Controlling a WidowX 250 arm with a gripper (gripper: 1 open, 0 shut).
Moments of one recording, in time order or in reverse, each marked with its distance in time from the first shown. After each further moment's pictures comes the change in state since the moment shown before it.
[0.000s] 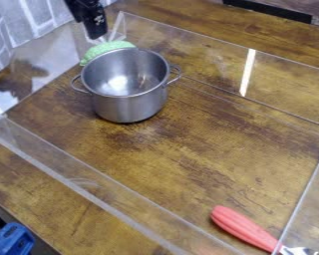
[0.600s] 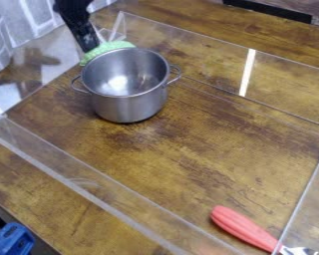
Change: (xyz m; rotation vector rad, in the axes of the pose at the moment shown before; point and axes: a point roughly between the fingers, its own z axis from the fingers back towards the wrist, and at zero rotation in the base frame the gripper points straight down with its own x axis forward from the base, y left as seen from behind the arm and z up) arm -0.015 0.011 -0.045 0.011 -0.061 -0.033
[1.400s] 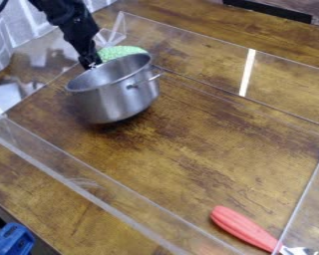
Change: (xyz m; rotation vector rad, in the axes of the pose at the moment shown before) arm -0.008 0.004 -0.039 -0.051 -0.042 -0.077
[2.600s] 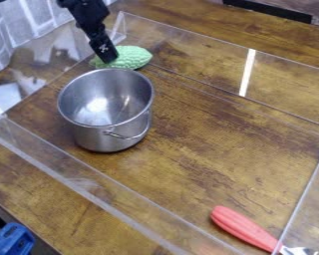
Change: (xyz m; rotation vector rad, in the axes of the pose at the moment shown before) arm 0.030 -0.004 0.011 -0.118 -0.070 0.012
